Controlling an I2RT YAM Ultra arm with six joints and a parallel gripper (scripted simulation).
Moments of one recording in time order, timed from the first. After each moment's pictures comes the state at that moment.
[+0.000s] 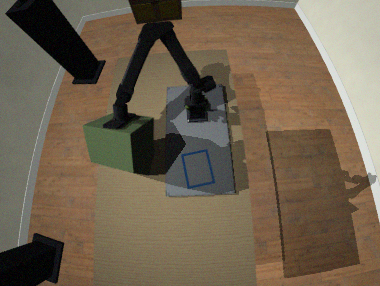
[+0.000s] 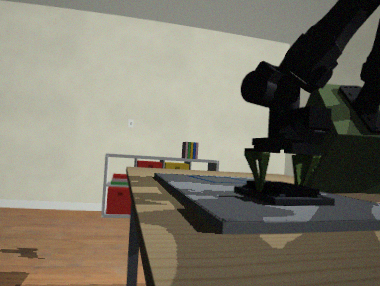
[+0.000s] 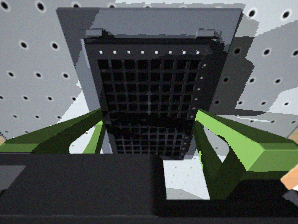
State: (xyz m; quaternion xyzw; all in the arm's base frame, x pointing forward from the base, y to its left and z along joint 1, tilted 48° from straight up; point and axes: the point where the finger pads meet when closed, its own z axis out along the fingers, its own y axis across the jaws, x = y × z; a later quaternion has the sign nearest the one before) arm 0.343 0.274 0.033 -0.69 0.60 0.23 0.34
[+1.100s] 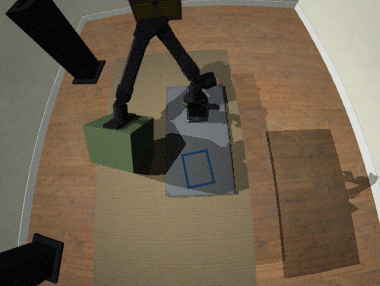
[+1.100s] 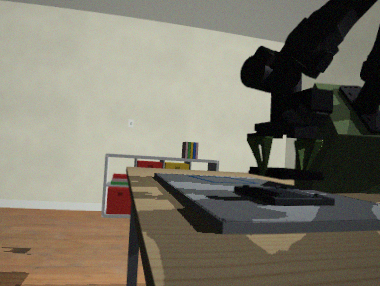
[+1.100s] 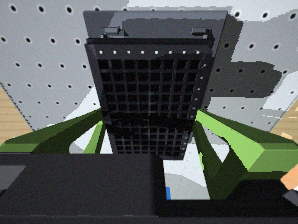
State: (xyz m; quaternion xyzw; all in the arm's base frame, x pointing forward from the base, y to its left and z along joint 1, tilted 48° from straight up) arm 0.336 0.253 0.052 -0.69 0.60 0.23 0.33
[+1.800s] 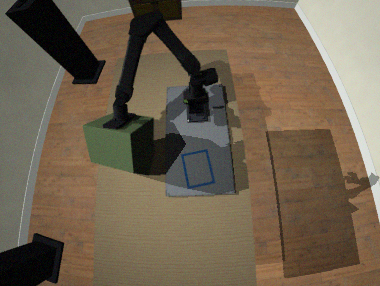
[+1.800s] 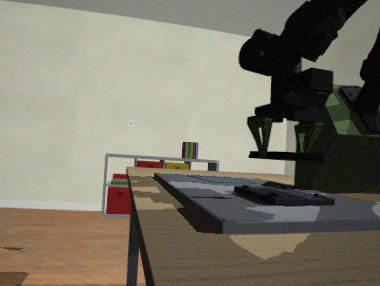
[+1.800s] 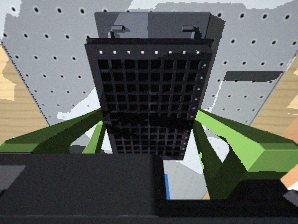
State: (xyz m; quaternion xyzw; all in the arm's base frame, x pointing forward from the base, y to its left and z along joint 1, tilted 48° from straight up) arm 0.335 0.229 0.074 -0.69 0.60 0.23 0.33
